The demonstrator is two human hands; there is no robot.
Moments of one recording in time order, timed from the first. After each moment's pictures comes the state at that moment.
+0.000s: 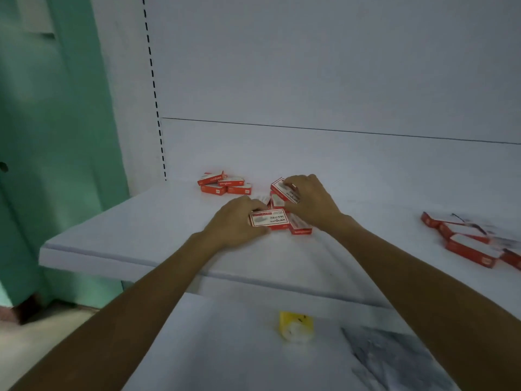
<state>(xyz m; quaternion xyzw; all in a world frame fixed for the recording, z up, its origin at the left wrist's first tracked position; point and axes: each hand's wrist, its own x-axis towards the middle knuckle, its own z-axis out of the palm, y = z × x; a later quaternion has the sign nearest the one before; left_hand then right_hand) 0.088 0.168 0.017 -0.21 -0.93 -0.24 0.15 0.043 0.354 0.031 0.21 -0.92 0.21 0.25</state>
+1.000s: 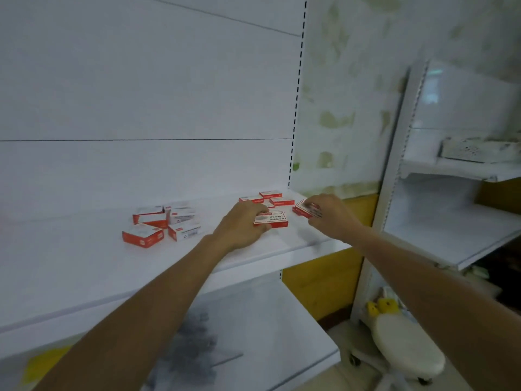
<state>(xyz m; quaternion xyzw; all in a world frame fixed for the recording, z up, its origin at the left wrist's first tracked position) 0.223 0.710 0.035 -0.48 -0.83 -0.28 0.09 0.331 0.897 0.045 -0.17 -0.95 0.08 0.24</state>
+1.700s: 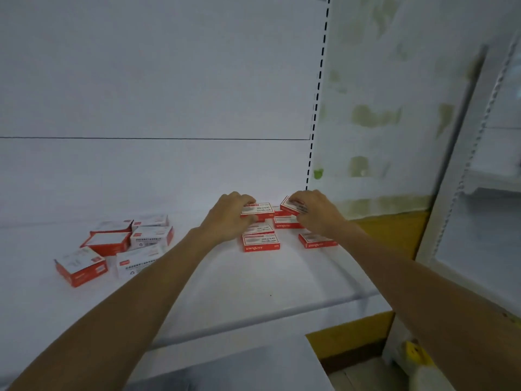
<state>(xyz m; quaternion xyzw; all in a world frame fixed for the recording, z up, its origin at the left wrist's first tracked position) 0.107 0.806 0.032 -0.37 -0.88 -0.25 0.12 0.186 0.998 0.040 -0.06 -0.97 0.14 0.21</state>
